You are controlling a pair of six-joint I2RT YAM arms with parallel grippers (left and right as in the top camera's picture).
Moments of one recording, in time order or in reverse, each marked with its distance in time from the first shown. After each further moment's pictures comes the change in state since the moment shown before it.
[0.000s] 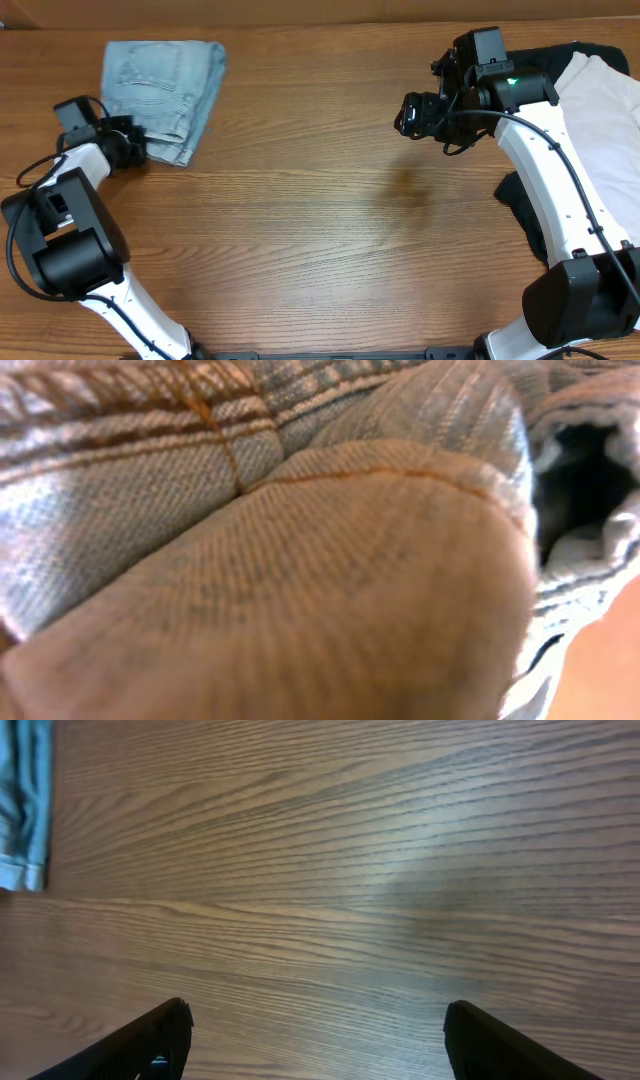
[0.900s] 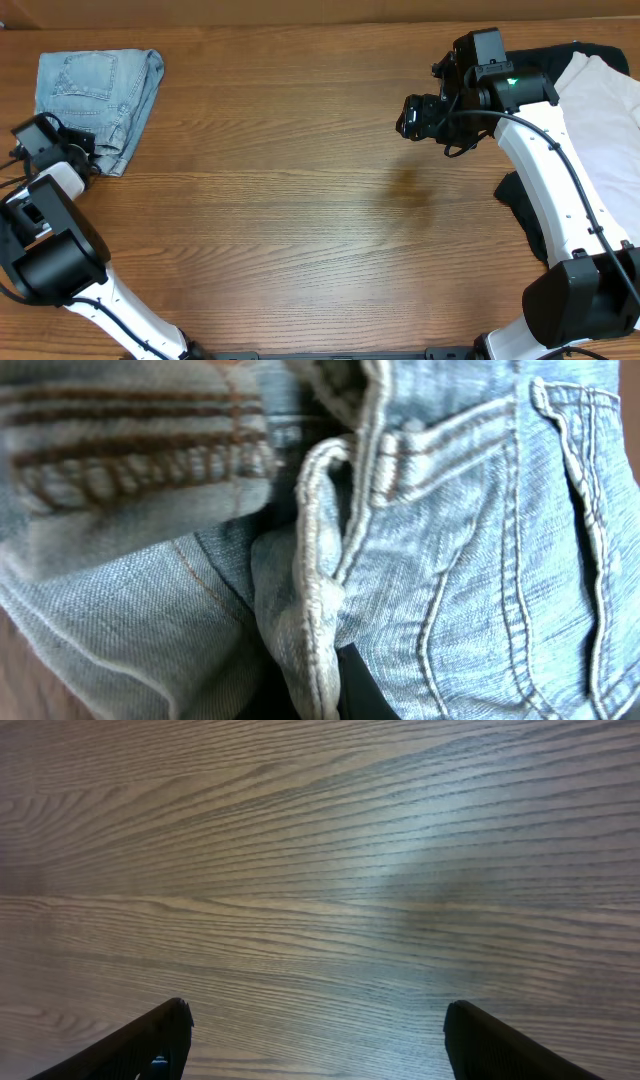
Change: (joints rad) left arm 0.141 0.035 -0.021 0.234 -0.256 0.552; right arm 0.000 0.000 0.000 -0.016 0.011 -0.001
